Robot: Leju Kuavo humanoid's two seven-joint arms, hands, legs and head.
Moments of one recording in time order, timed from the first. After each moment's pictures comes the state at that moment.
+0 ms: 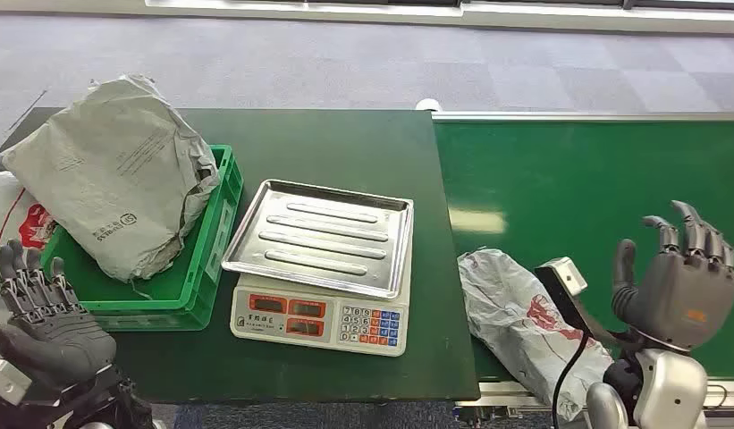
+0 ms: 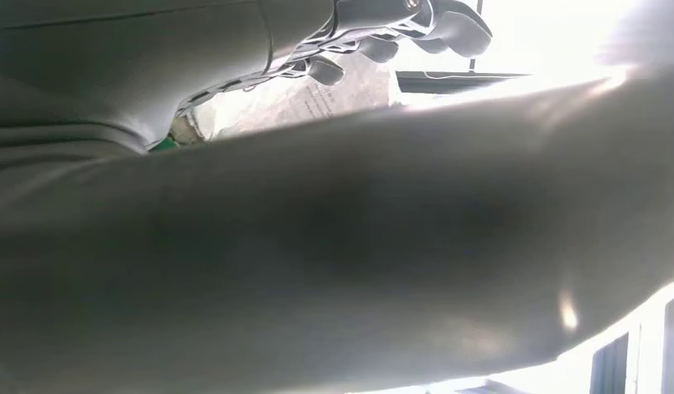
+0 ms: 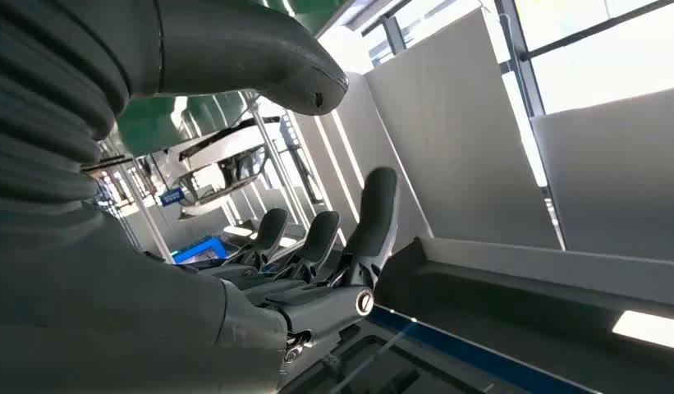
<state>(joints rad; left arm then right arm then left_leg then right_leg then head) 0.17 -0.17 -0.02 -1.85 0.09 0.39 -0.45 0.09 -0.14 -0.17 -1.84 1.37 -0.38 0.18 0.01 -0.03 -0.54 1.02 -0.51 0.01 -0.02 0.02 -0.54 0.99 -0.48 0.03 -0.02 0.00</state>
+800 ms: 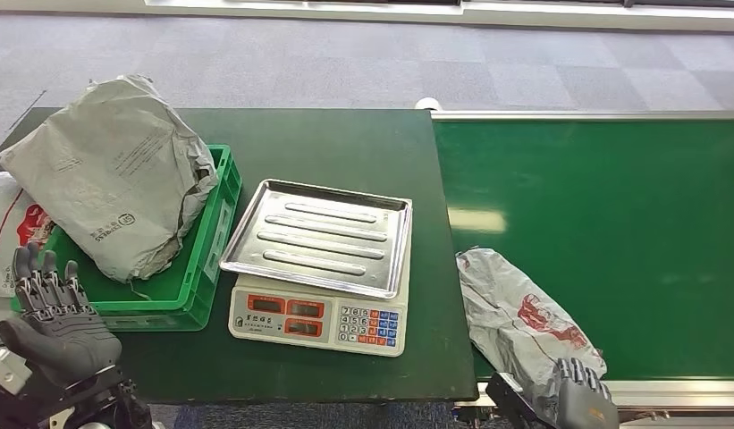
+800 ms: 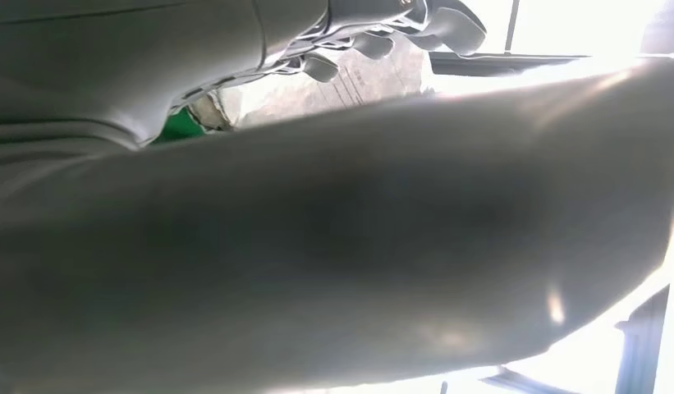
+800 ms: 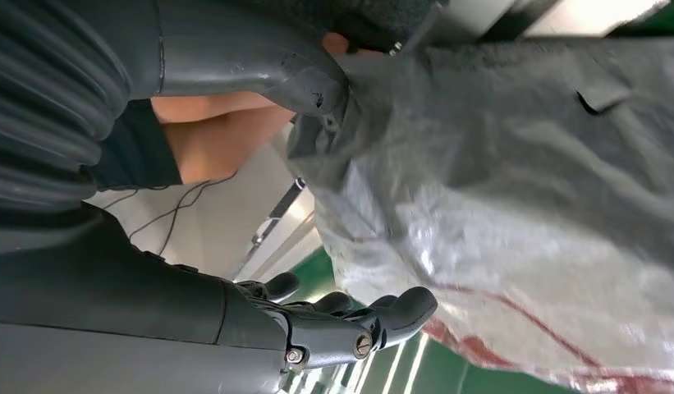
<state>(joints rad) 0.18 -0.16 -0.01 -1.84 0.15 0.37 -0.40 0.39 -0.04 -0.13 -1.59 1.18 0.13 0.32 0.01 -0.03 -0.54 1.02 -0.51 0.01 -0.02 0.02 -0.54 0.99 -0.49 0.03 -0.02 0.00</state>
